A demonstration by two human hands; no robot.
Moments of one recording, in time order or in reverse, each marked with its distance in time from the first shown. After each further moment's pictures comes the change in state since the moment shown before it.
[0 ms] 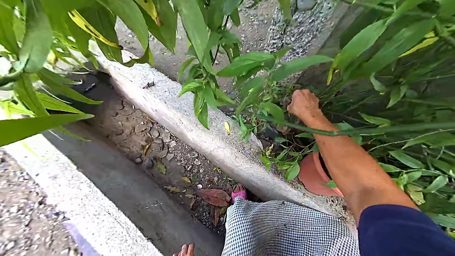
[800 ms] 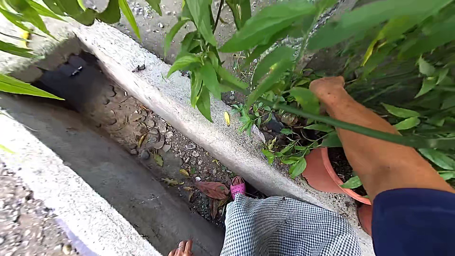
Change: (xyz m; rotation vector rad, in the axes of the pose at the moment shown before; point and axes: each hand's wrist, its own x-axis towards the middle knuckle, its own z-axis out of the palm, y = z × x) left_hand -0.004 0.004 -0.001 -0.029 0.060 0.011; right_hand 0.019 0.006 -0.005 -0.458 -0.251 0.075
